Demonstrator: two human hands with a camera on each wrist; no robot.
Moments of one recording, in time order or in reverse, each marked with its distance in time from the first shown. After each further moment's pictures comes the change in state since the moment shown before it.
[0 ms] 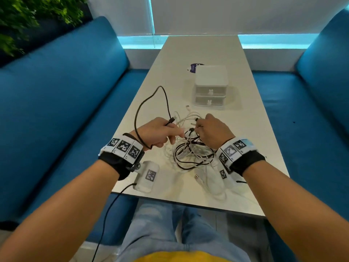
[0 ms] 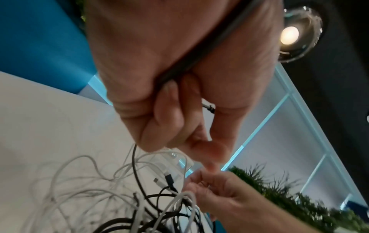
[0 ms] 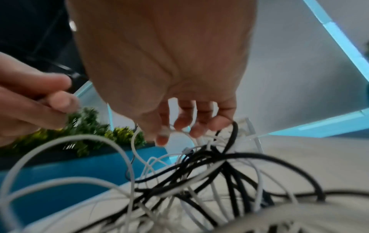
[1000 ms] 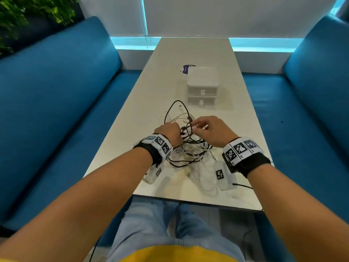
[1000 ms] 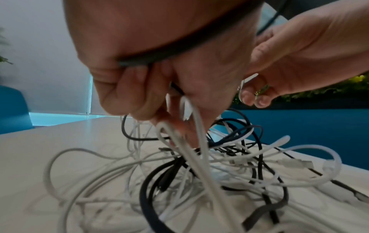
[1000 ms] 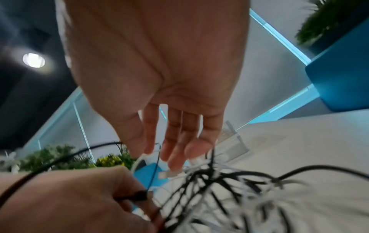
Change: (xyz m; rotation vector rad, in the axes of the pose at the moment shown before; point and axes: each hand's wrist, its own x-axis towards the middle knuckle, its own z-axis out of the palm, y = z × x) left_hand 0.061 -0.012 0.052 0.928 0.207 -0.001; right_hand -0.028 0.009 -0.028 0.473 0.019 0.025
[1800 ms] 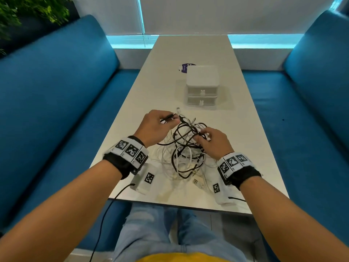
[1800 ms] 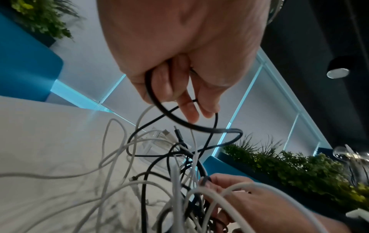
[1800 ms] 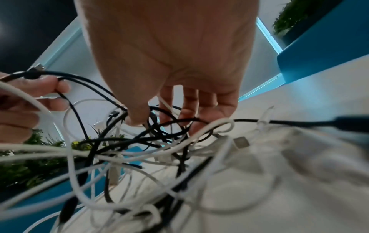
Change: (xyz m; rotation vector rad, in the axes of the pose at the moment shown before) left_hand -0.025 -0.030 -0.036 -0.900 0.290 0.148; right_hand 0.004 0.041 0.039 -0.022 0.183 0.209
